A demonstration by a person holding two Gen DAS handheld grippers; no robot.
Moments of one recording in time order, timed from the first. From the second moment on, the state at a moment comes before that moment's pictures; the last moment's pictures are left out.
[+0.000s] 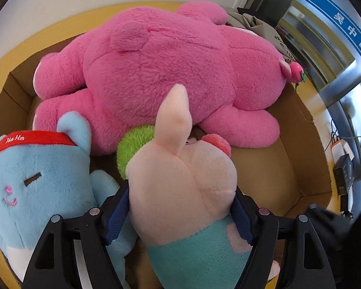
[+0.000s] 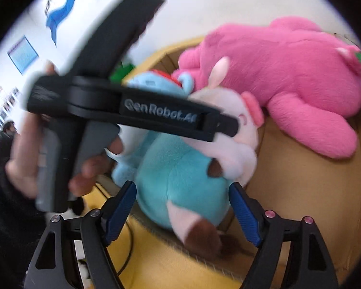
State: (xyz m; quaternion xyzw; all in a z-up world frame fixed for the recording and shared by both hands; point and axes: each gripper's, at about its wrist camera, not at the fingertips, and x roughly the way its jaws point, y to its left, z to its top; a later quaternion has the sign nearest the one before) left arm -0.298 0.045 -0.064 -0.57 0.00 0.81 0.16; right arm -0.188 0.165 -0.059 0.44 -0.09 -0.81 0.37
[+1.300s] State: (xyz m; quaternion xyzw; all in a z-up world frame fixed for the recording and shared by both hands) left arm -0.067 -0.001 0.064 -0.35 -0.06 0.93 0.03; right arm -0.116 0.219 0.023 0.35 -0.06 -0.91 0.20
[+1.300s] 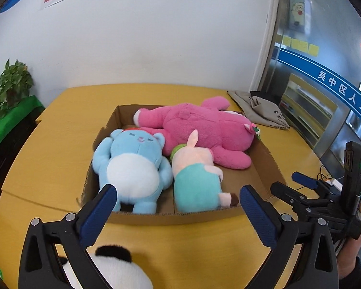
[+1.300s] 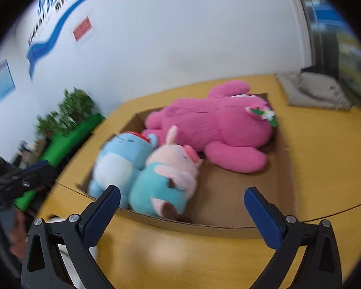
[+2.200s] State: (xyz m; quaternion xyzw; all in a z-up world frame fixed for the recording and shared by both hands) left arm -0.022 0.014 0.038 -0.36 -0.03 0.93 0.04; right arm -0.054 0.217 0.012 0.35 0.02 -0.93 0.14
